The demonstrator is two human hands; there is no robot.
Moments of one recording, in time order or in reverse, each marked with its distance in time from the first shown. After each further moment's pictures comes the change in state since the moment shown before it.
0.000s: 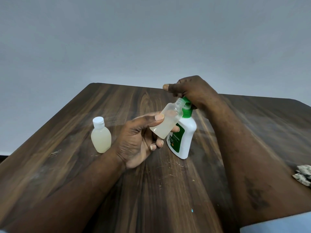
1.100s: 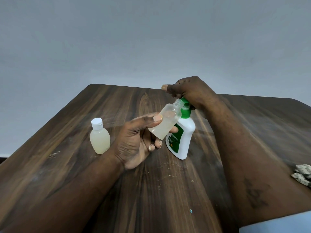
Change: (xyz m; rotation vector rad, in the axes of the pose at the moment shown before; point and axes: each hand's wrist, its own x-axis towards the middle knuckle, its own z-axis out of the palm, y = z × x) left_hand -0.001 0.000 0.001 0.017 0.015 0.006; right_hand 0.002 0.003 -0.001 0.032 -0.001 0.002
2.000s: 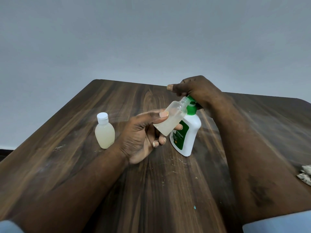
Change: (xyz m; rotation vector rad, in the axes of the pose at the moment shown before) left_hand 0.001 -0.001 -0.003 -0.007 -0.016 0.013; right_hand -0.001 0.002 0.001 0.014 -0.030 0.031
